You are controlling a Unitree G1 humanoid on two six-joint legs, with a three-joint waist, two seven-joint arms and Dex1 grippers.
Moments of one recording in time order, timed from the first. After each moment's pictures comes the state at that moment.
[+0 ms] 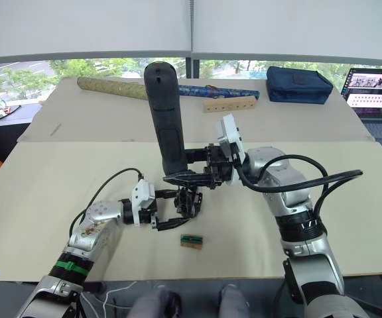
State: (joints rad) left arm -0.38 0.37 -0.18 0.24 -0.26 0.03 -1.11; right arm -0.72 -0.42 0.11 -0.03 0.60 0.42 1.28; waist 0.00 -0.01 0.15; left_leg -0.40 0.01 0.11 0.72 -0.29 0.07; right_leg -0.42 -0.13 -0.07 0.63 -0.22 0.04
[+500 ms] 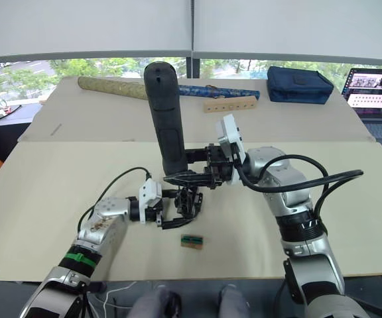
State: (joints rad) left arm -0.43 0.33 -0.21 0.33 -0.23 -0.01 -1.15; right arm -0.72 -0.42 0.12 -0.03 0.60 0.42 1.27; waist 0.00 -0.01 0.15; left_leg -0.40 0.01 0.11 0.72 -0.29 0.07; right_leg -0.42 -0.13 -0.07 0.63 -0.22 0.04
